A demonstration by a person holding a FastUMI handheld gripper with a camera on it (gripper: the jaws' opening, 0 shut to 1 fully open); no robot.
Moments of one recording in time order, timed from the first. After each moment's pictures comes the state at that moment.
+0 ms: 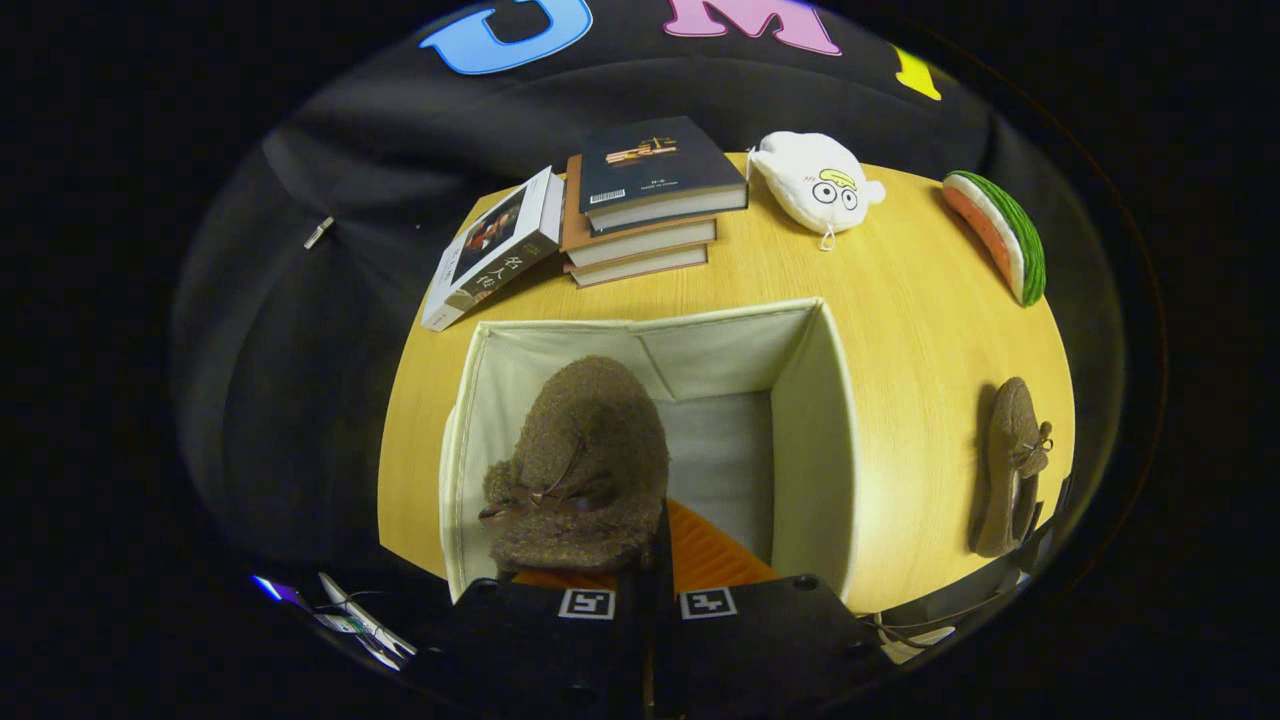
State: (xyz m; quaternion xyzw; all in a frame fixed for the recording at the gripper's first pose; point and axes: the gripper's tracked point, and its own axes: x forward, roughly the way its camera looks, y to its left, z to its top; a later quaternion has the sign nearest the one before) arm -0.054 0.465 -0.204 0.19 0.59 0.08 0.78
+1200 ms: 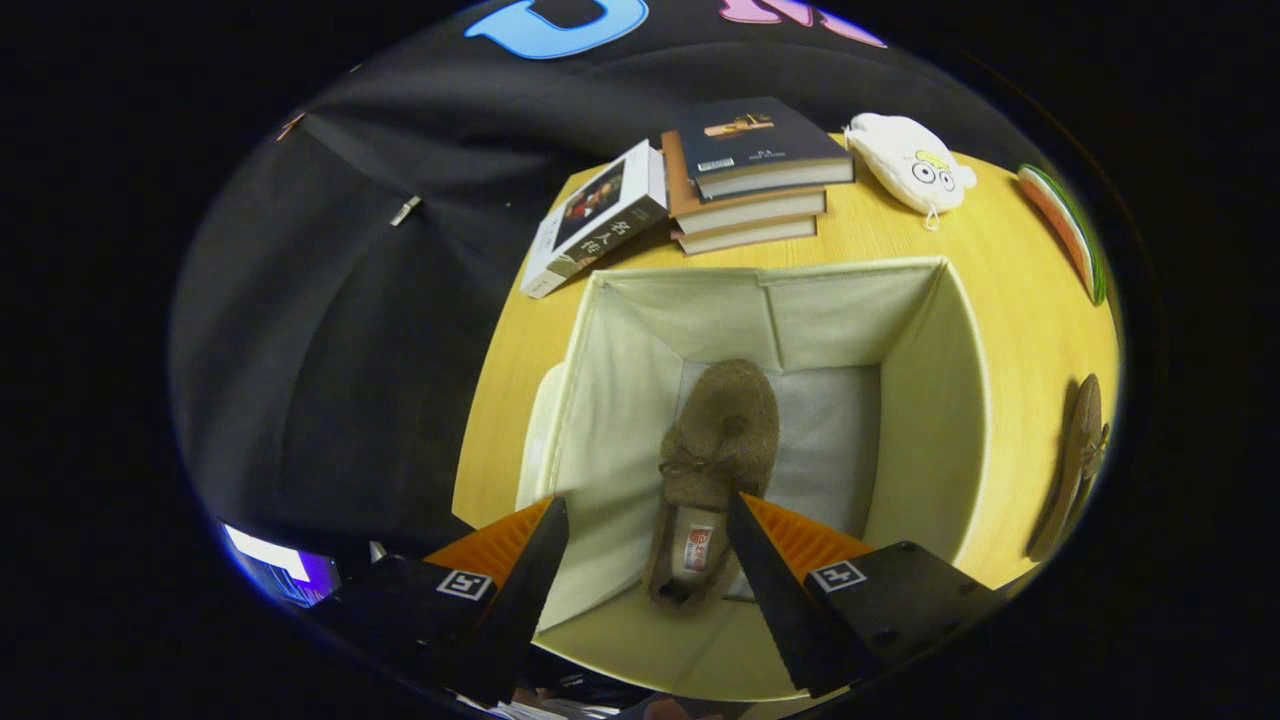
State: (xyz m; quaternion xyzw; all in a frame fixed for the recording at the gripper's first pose) arm -0.075 0.501 -0.158 0.24 0.55 0.22 0.77
